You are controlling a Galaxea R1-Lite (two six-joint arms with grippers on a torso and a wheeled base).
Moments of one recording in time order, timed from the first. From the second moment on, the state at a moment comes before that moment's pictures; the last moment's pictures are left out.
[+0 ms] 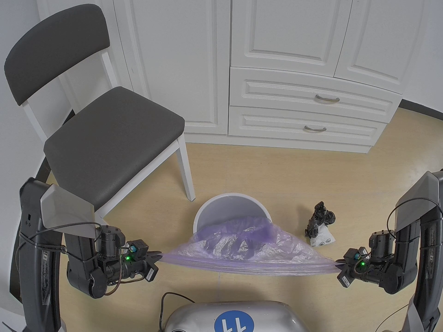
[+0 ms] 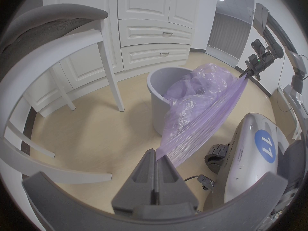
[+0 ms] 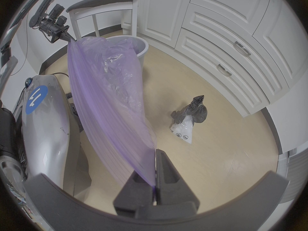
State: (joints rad) left arm -0.19 2.47 -0.40 -1.45 -0.27 0.43; right arm 0.02 2.41 -0.12 -1.55 0.09 -0.68
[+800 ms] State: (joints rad) left arm -0.12 2.44 -0.43 -1.43 -0.29 0.43; right arm -0.05 2.36 -0.16 -1.55 0.11 -0.68
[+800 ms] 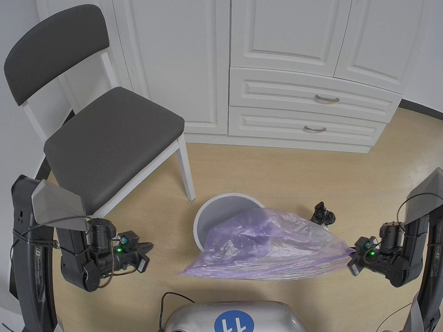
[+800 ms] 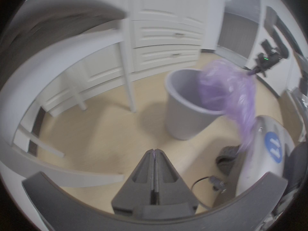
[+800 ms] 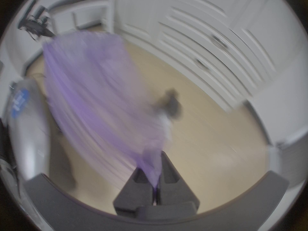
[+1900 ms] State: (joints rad) left arm -0.21 2.43 -0.38 -1.51 -0.30 0.42; right arm 0.24 2.23 -0.25 -1.55 0.10 -0.12
